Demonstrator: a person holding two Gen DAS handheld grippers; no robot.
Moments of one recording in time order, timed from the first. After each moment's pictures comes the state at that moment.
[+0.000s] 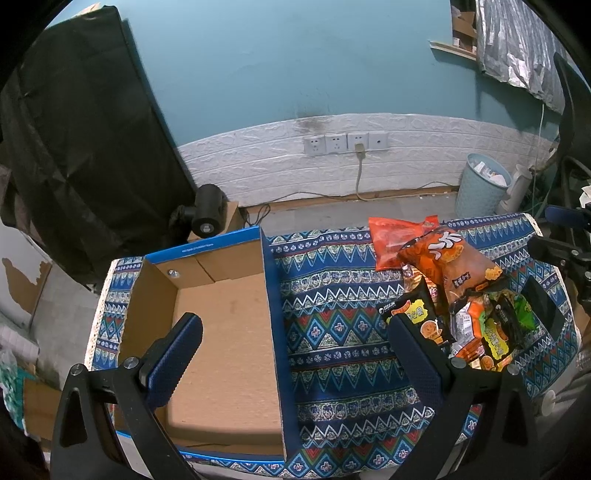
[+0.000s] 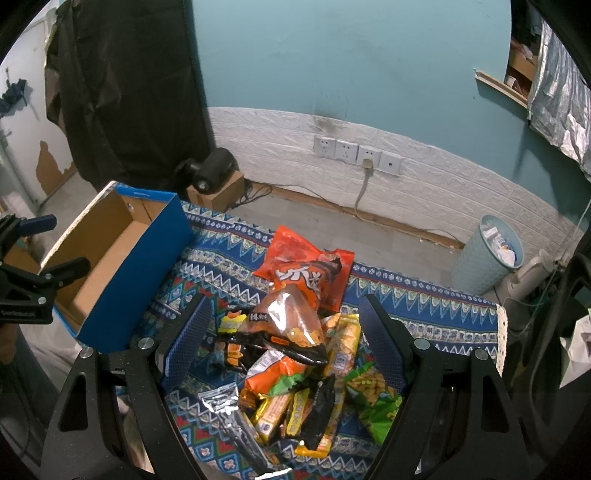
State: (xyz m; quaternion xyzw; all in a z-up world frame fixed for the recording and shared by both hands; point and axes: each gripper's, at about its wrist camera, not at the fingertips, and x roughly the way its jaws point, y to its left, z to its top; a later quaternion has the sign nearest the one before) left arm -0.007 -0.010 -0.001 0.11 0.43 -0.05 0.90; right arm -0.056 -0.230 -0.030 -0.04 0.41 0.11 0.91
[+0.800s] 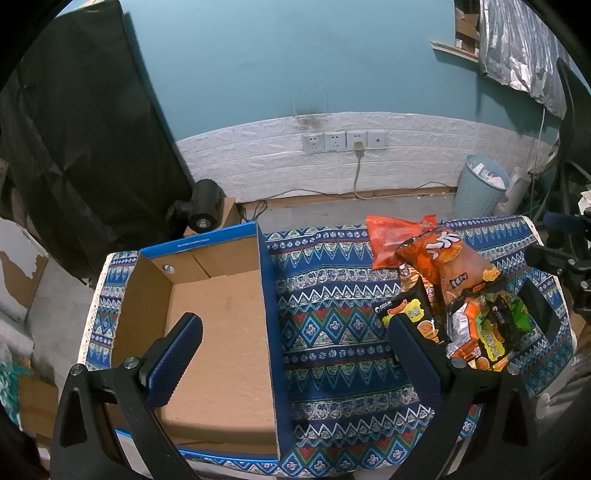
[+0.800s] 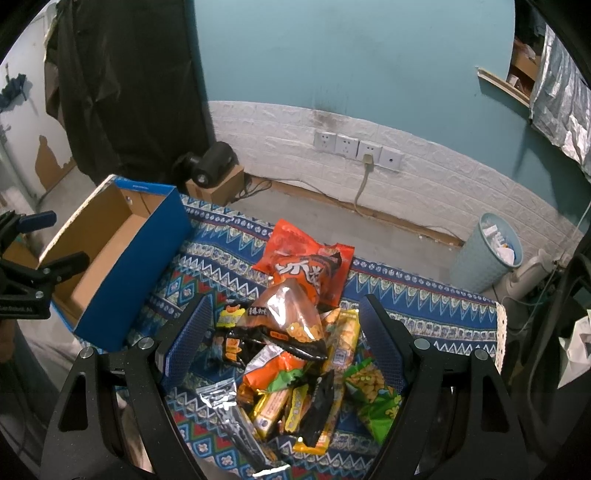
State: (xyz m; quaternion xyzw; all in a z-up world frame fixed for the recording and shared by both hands) left arm -0.004 -0.008 -0.005 0.09 0.44 -0.05 0.89; right arm -0.055 -0.232 -0.035 -0.05 0.42 0.11 0.90
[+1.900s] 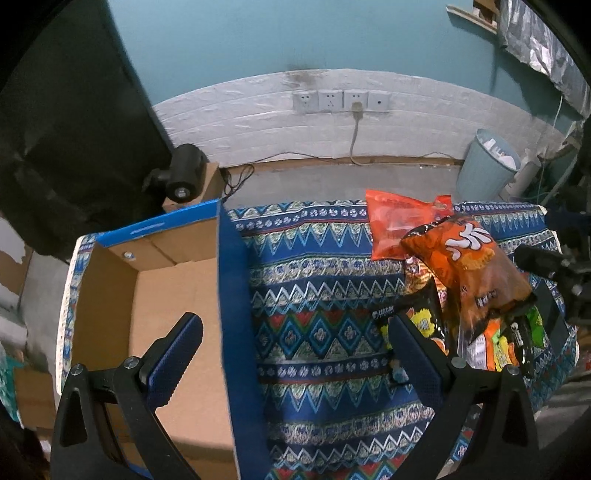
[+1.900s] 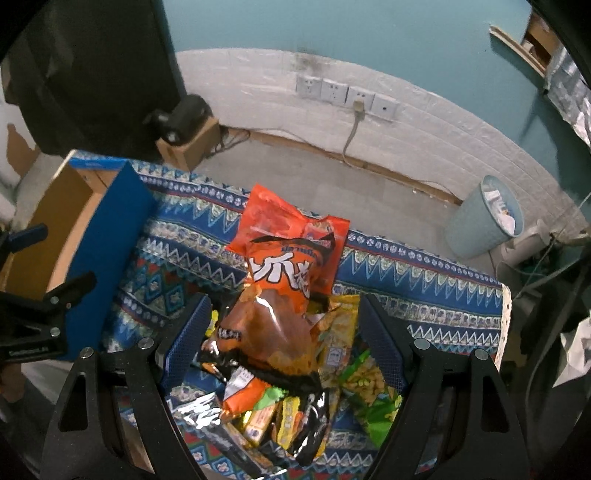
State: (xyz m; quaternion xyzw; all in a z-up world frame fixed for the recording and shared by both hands) left arm 0.070 -0.038 -0.062 0.09 0.52 -0.06 0.85; right arm 0.023 -0.224 -0.074 -0.05 0.52 0.06 0.85
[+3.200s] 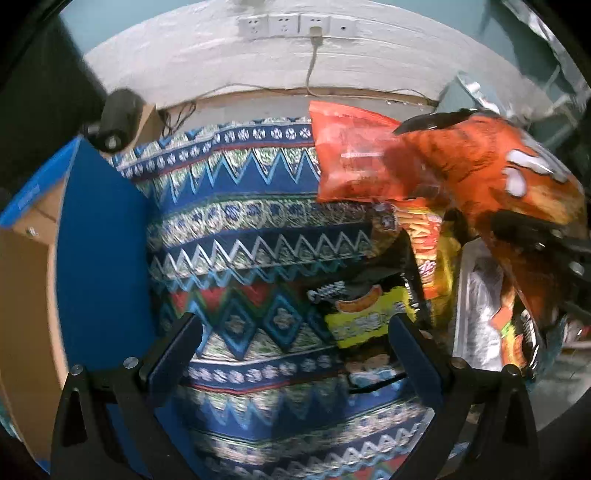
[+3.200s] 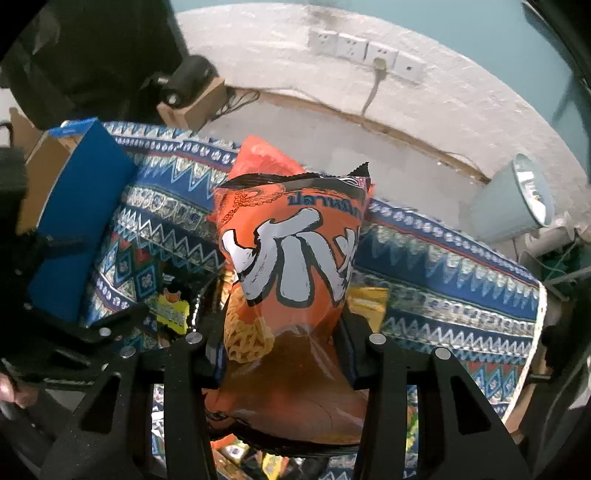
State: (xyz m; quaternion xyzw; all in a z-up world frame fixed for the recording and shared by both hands) left arm 0.096 -0.085 -0.153 0.06 0.63 -0.12 0.77; right arm 0.050 -0.242 -0.135 -0.05 0.57 0.09 0.81
